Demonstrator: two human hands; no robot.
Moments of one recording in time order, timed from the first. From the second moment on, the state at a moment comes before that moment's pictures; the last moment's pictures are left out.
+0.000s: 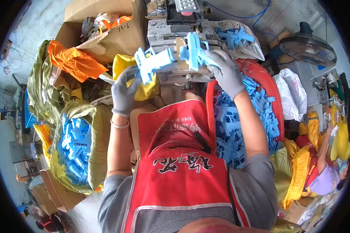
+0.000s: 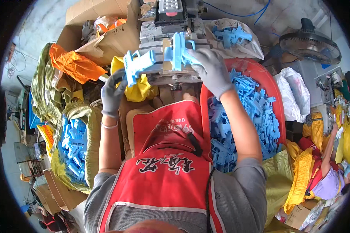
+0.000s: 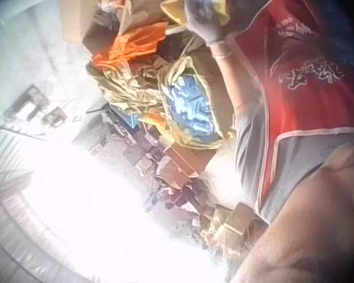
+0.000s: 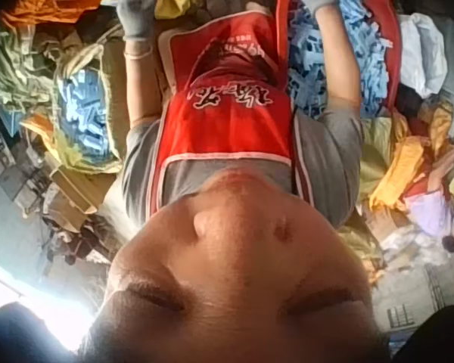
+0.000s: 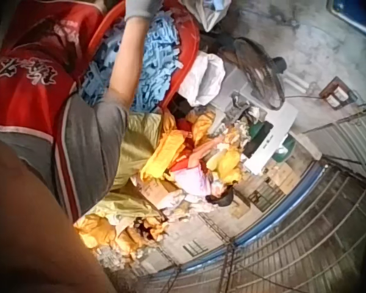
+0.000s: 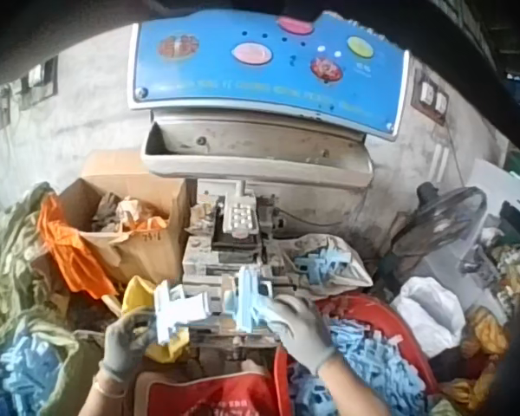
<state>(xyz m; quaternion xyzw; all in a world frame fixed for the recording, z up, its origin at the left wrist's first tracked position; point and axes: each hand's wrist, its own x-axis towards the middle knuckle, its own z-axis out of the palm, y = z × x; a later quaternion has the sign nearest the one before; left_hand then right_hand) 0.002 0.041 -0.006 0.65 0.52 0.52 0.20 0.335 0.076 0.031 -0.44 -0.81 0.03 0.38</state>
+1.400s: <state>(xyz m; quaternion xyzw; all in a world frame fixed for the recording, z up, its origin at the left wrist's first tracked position) -0.078 -0.051 -0.017 0.70 0.64 0.30 -0.11 0.524 -0.112 -0.144 -0.62 -0.69 0.36 -0.03</state>
